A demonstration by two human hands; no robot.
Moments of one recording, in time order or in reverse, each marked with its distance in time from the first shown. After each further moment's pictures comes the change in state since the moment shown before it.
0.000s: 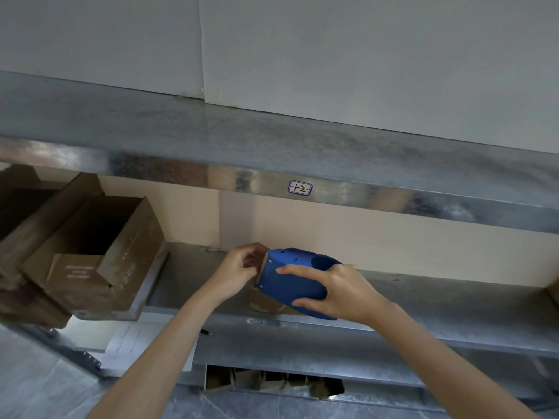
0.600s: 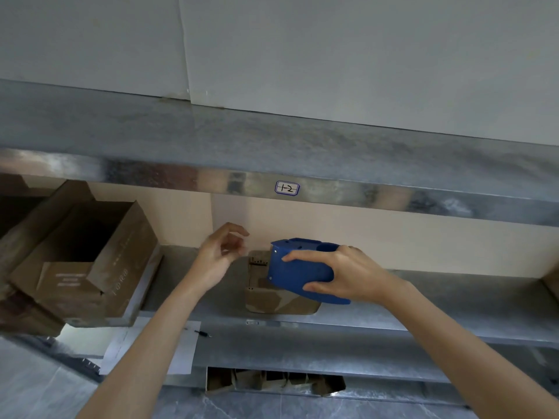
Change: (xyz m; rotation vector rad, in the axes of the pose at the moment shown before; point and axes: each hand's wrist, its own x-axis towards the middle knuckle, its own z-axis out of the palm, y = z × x) left_hand 0.003 0.013 -0.027 0.145 0.186 0.075; right_hand 0.004 0.032 -0.024 -0.031 -0.170 0.049
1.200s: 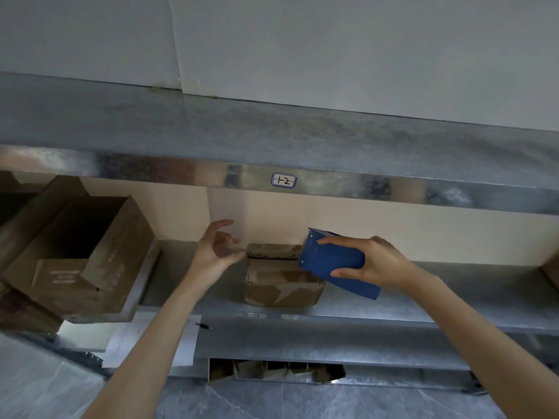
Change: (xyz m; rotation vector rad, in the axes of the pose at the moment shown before) left_hand -0.009 -0.015 0.009 -0.177 0.061 -0.190; right_hand -0.028 0.051 0.008 0.238 0.022 0.204
